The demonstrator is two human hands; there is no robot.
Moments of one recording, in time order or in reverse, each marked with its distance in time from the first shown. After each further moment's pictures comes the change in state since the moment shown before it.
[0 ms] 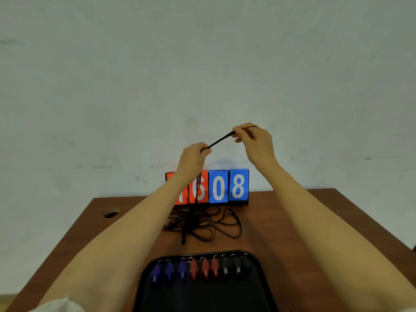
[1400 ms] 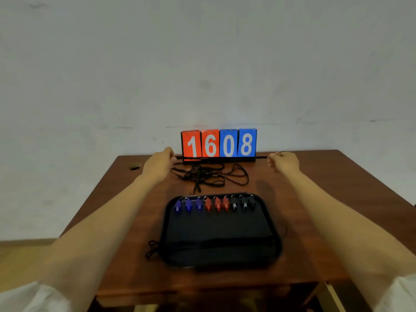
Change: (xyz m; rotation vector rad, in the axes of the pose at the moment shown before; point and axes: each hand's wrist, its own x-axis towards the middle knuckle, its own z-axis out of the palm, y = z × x) left_hand -0.161 -0.103 -0.070 0.470 -0.140 -0.170; right_hand -0.142 0.100 -0.038 -0.158 0.061 0.666
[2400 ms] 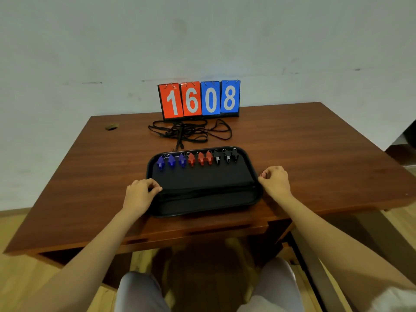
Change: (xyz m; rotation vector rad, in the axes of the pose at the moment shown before) left_hand -0.155 -0.040 0.097 -0.075 -0.195 -0.171; right_hand -0.112 0.152 -0.019 -0.499 -0.059 -0.051
